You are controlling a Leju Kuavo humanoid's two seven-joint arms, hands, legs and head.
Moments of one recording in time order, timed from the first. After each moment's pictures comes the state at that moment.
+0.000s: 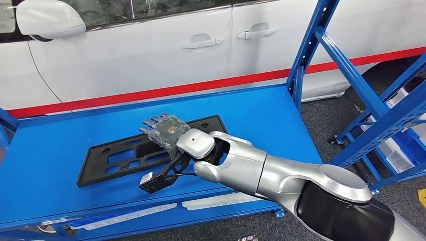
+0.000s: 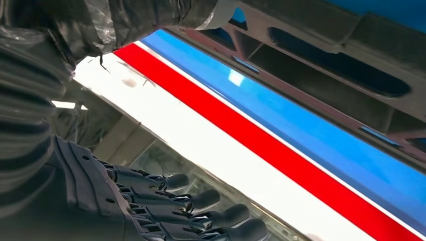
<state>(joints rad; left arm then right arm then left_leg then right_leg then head) -0.11 0.05 -1.01 -0.26 0.75 0.25 -0.19 -1.06 0.13 1.22 -1.14 0.63 0.32 0.27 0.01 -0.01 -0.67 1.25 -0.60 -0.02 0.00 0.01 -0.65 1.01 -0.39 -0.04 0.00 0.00</state>
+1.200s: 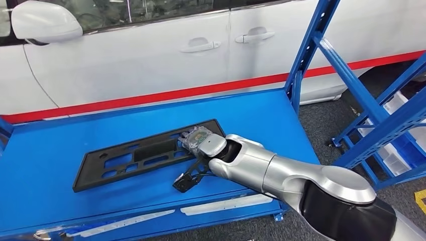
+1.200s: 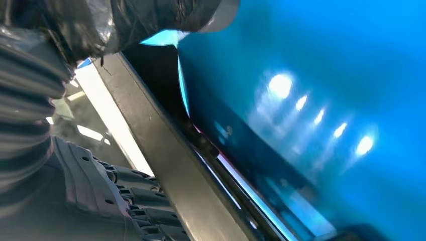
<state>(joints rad) -0.11 0.04 -1.01 -0.26 0.78 0.28 -0.23 -1.04 0.09 1.32 -0.96 0.55 0.47 0.33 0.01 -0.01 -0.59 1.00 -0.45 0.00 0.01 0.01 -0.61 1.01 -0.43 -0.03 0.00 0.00</state>
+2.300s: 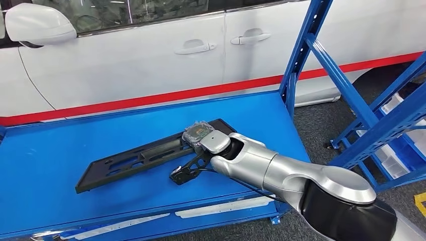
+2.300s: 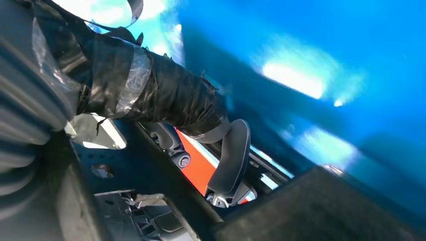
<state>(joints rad) -0.11 0.05 -1.00 -0.25 0.81 0.17 -0.34 -1.04 0.09 1.30 -0.93 0.54 0.36 0.32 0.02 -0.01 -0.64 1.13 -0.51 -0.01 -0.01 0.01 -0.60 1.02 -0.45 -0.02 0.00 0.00</state>
